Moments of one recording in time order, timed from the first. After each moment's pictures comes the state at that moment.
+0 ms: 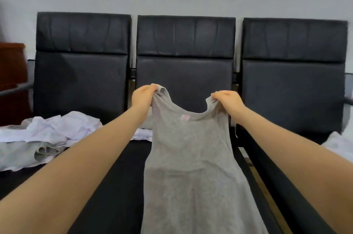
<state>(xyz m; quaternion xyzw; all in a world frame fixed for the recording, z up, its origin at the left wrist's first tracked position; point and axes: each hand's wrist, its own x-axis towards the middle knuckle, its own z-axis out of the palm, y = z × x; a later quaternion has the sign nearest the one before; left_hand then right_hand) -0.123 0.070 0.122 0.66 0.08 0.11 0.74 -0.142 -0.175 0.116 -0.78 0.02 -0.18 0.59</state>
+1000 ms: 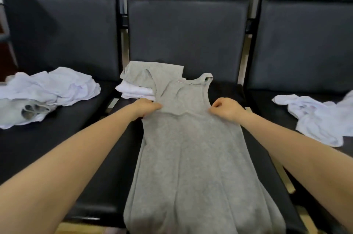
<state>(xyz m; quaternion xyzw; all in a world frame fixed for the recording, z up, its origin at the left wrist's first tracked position) -0.085 0.096 -0.043 0.89 0.03 -0.16 0.43 -0.118 -0.197 -0.040 -0.96 0.04 0.01 0.27</state>
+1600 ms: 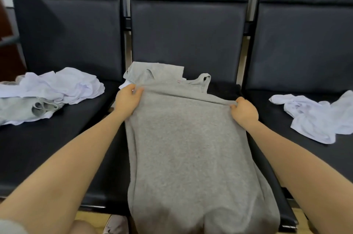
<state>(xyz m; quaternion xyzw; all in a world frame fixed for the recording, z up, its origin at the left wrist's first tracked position) -0.101 0.133 -0.040 0.88 0.02 0.20 0.44 -0.136 -0.237 -0.059 -0.96 0.14 -0.14 0.20</state>
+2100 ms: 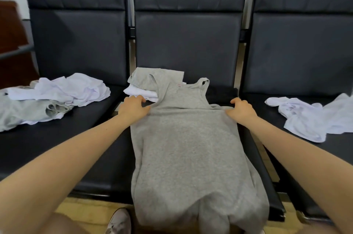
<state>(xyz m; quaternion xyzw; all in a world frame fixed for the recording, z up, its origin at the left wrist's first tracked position) -0.137 0.126 -0.029 0.98 0.00 0.10 0.17 -0.166 -0.230 -0.022 -0.97 0.12 -0.04 0.22</state>
